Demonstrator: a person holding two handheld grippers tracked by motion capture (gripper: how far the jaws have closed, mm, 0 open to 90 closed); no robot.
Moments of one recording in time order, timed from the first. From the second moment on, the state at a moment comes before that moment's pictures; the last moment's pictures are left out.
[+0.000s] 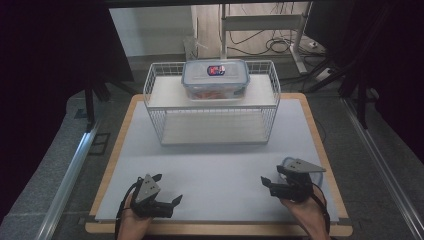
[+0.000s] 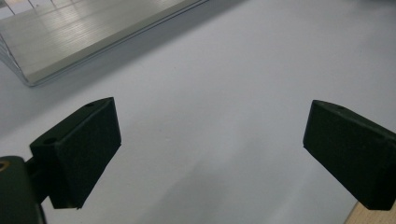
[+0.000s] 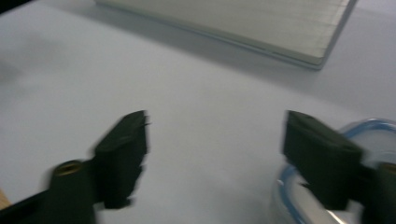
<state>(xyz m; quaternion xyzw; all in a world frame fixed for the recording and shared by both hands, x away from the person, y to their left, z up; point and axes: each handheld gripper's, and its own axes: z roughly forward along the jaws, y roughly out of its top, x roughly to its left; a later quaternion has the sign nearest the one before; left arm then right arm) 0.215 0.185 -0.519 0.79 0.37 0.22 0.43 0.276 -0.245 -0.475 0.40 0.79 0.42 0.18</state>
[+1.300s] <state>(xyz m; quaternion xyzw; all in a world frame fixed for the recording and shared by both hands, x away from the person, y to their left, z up) 0.216 0.184 -0.521 0.79 0.36 0.22 0.44 0.284 -0.375 -0.479 0.55 0.74 0.31 0.23</state>
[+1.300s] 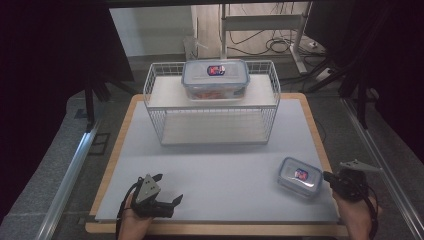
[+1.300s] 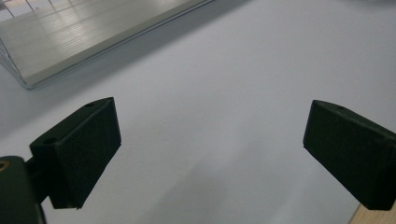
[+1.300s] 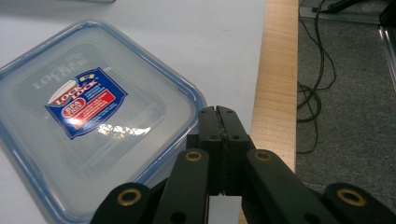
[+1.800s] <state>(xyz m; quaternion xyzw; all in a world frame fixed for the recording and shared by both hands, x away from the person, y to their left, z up) 0.217 0.182 -0.522 0.80 0.36 0.22 0.43 0.297 -0.343 -0.484 0.53 0.76 0.34 0.20</state>
